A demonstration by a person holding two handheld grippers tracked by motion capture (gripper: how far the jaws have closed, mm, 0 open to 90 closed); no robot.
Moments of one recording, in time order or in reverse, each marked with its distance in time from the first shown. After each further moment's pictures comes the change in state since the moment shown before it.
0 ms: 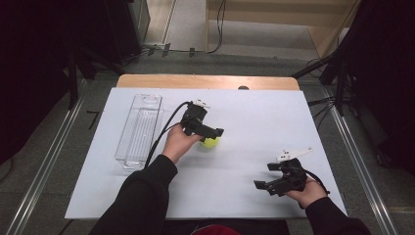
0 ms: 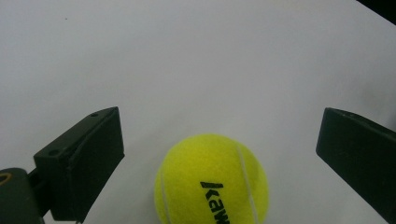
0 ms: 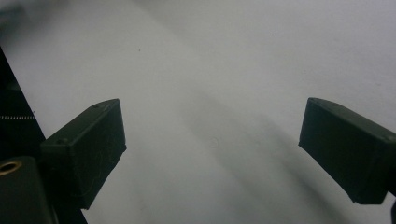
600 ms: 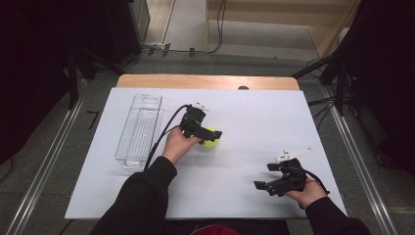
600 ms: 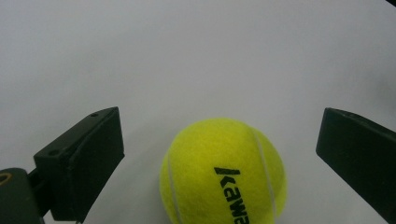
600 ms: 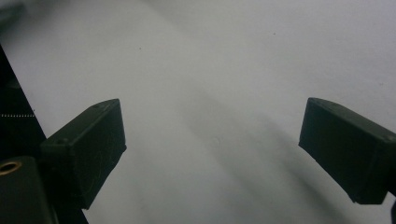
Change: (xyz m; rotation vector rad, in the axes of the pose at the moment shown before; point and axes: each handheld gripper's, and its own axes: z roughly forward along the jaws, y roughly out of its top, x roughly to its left) left arm 0.005 -0.011 0.008 0.014 0.003 -0.025; right arm 0.001 0.000 0.000 0.002 0.000 -0.003
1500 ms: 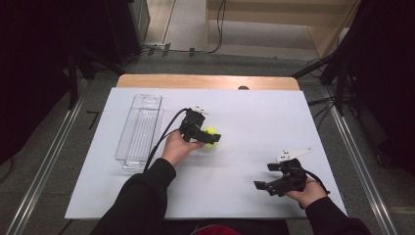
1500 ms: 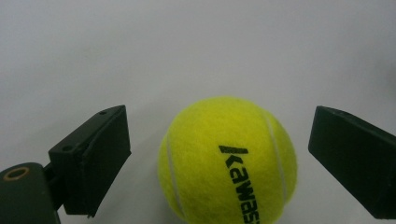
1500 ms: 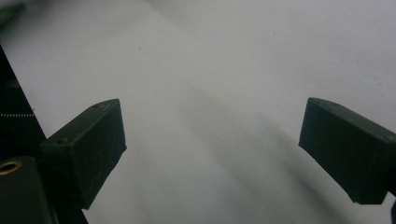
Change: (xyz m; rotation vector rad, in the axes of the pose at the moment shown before) left arm 0.001 -0.010 0.004 0.024 0.007 -0.010; right arm 0.000 0.000 0.000 0.002 -0.003 0.000
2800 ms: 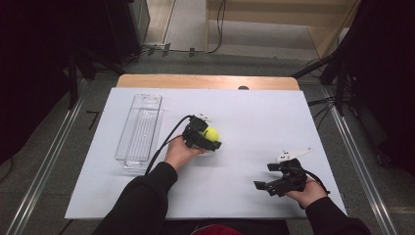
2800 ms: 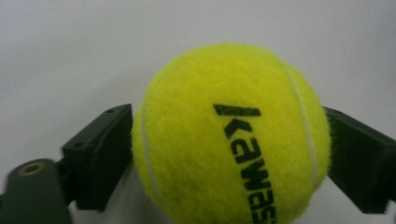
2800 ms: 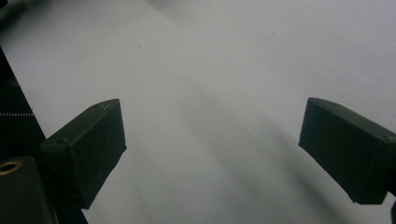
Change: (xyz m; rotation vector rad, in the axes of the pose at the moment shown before) left arm -0.006 -0.015 0.019 0.069 0.025 0.024; right arm 0.000 0.000 0.000 0.002 -0.001 0.000
